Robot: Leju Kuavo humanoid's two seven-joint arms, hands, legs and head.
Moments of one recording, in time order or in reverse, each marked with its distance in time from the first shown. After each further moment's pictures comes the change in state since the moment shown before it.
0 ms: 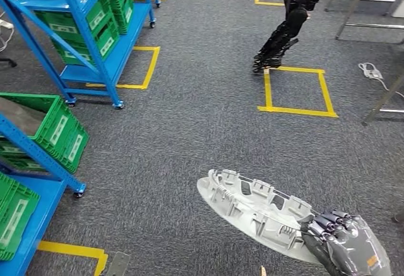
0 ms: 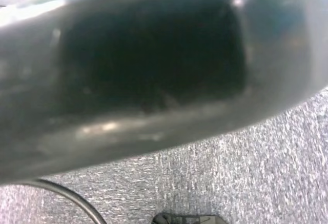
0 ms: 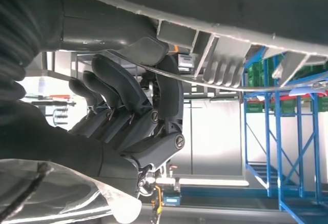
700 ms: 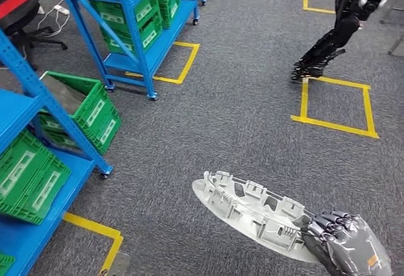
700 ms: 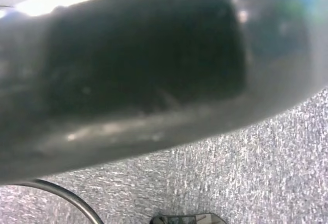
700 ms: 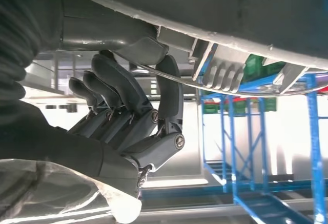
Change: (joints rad) left arm 0.000 0.000 0.000 -0.001 0.007 -0.001 -0.001; right arm 0.000 -0.001 -0.002 0.000 -0.007 0.001 -0.009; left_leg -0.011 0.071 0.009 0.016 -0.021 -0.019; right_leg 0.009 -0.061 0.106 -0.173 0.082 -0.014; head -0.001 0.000
